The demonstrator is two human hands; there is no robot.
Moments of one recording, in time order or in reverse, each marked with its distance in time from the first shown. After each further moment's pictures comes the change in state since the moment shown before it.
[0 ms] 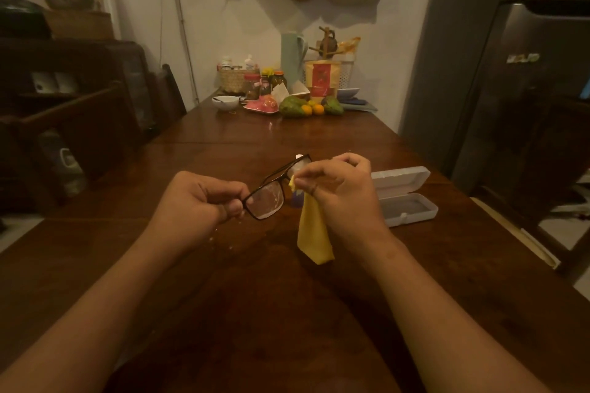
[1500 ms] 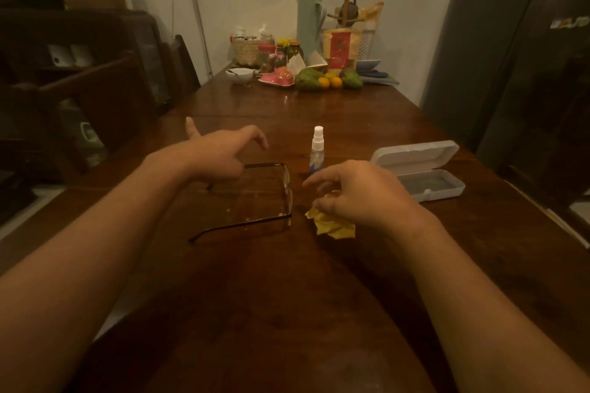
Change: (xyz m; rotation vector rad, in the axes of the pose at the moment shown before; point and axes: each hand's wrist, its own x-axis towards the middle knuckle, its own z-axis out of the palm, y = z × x) left_hand 0.070 -0.017 -0.015 0.807 -0.420 -0.226; right_hand 0.001 0.007 -0.005 -0.409 -0.637 0.235
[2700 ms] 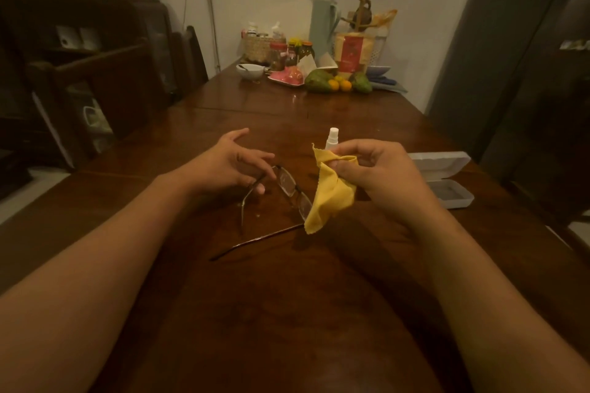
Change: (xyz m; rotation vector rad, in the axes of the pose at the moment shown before) left_hand 0.015 -0.055 0.049 -0.472 0.034 0.276; right_hand -0.008 -0.018 -0.016 0.779 0.181 -0.015
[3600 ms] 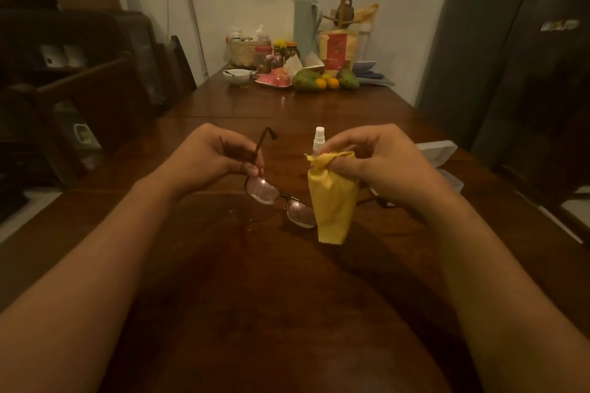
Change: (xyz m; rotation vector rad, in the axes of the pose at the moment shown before) left_hand -0.018 0.050 -0.014 -0.212 0.216 0.174; right_hand -0.008 -0.021 -0.017 -0.234 -0.012 -0.061
